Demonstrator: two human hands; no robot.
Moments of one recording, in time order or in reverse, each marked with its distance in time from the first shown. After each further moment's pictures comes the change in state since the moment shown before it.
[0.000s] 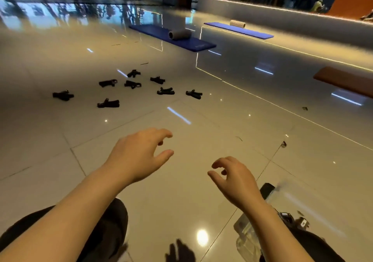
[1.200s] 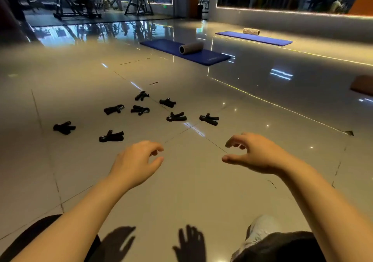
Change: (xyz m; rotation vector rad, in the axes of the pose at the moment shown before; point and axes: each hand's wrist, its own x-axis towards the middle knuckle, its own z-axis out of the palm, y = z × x) left_hand 0.229 -0.138 0.030 0.023 -0.002 -0.163; right_hand 0.301 -0.014 -0.074 -0.123 -0.230 -0.177
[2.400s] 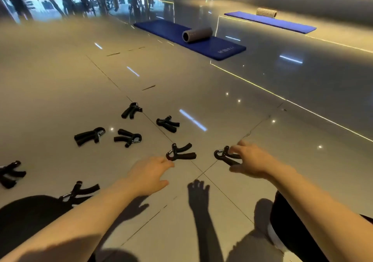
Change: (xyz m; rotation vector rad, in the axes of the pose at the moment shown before) left_hand 0.444 -0.162 0.109 0.140 -0.398 0.190; right_hand 0.493 0.087 0.004 -0.169 -0.154 0.057
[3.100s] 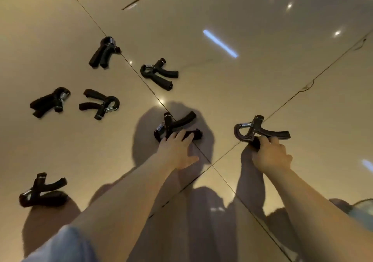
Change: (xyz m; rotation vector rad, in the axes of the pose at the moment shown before) left_hand 0.283 -0.028 0.185 0.000 -0.454 -0.269; right_hand 0.252 0.142 0.236 0.270 -0.225 0.531
